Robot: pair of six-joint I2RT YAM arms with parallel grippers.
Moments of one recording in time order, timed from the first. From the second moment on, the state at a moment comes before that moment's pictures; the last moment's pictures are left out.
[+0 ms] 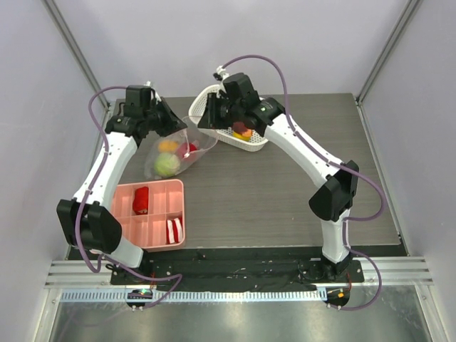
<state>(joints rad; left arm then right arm) -0.18 1.53 1.52 -0.63 0.28 -0.70 0.69 1.98 2.12 -0.66 -0.22 0.55</state>
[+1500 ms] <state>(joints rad) -0.15 1.38 1.37 -0.66 0.27 -0.76 0.77 2.25 2.00 -0.39 -0.06 0.60</state>
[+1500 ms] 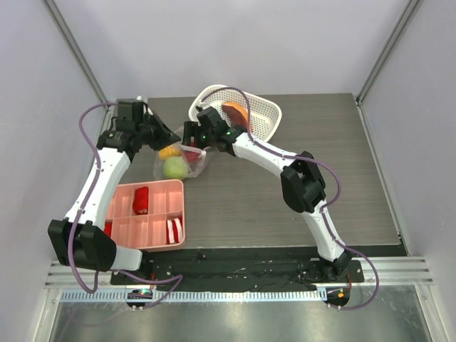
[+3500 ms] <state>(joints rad) -0.23 1.37 1.46 -0.63 0.34 -0.76 0.77 2.11 1.96 -0.45 0.11 0.45</state>
